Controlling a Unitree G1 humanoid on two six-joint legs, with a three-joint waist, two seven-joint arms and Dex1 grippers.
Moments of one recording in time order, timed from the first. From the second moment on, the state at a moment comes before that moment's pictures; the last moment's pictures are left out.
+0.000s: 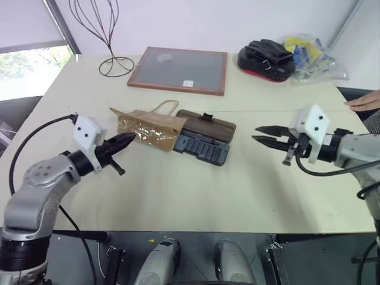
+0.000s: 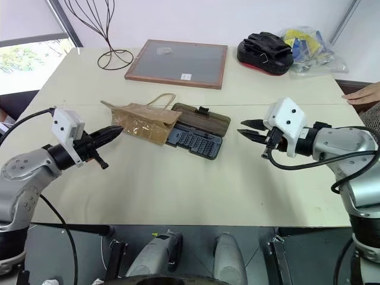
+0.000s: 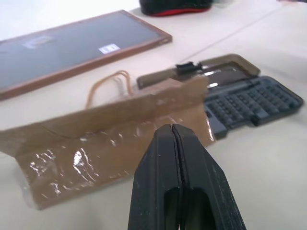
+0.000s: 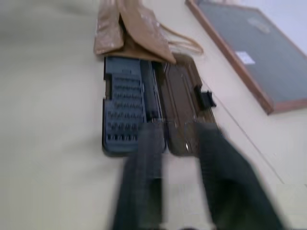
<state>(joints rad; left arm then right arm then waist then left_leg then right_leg) -0.17 0.67 0.23 -0.36 -0.51 0.52 -0.66 -0.34 -0.89 -0.13 -0.40 0.41 0.51 0.90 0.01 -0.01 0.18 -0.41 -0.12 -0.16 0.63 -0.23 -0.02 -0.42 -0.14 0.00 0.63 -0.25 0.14</state>
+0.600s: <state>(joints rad) -0.18 0.54 0.17 -0.20 -0.31 0.36 -0.52 -0.68 -0.31 0.23 -0.05 0.24 0.45 0.68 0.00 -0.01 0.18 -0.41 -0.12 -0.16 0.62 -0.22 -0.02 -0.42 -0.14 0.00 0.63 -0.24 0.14</state>
